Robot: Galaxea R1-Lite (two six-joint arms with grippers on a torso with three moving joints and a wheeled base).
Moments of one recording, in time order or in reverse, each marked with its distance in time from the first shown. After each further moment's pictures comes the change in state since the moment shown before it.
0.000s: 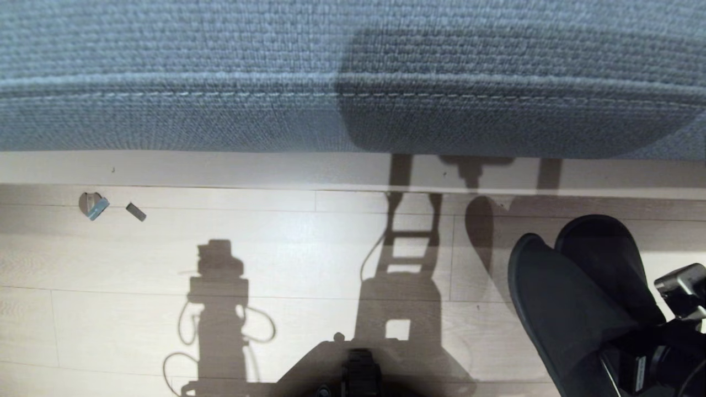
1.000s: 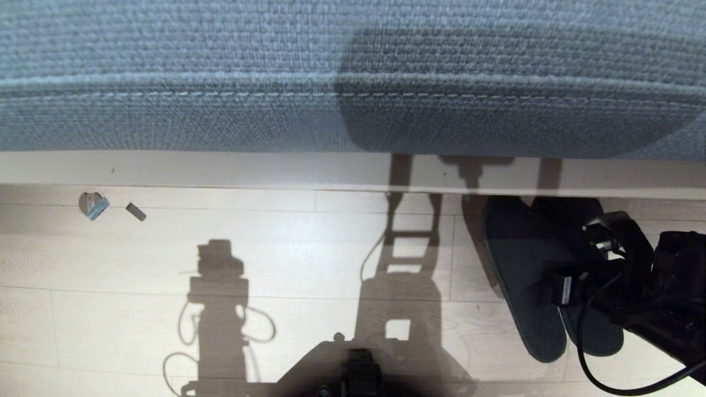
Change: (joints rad) left arm 0.000 0.000 0.000 0.000 0.000 0.000; right arm 0.000 0.457 -0.170 -0.385 -0.142 0.084
